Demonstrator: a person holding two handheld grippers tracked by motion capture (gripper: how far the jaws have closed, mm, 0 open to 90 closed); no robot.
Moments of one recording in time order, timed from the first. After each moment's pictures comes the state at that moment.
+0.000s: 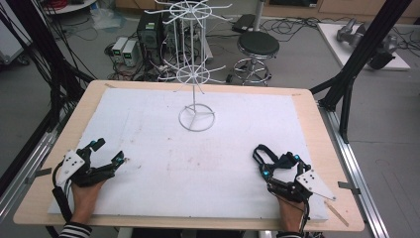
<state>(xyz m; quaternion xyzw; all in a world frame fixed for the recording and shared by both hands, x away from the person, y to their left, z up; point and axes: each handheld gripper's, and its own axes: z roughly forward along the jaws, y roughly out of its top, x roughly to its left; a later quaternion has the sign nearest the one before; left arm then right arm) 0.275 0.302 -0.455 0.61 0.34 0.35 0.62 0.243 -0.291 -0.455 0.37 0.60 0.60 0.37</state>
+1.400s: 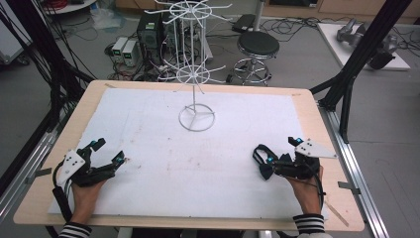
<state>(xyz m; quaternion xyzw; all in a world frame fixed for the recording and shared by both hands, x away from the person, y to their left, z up) 0.275 0.302 -0.455 0.61 0.34 0.35 0.62 0.291 -0.304 -0.396 0.38 0.74 0.47 0.30</state>
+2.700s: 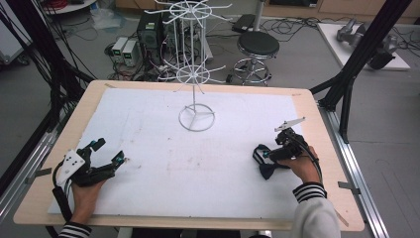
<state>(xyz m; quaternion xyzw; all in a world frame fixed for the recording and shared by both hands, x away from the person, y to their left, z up) 0.275 0.302 -0.455 0.61 0.34 0.35 0.62 0.369 -0.294 -0.401 0.41 0.86 0.27 0.13</state>
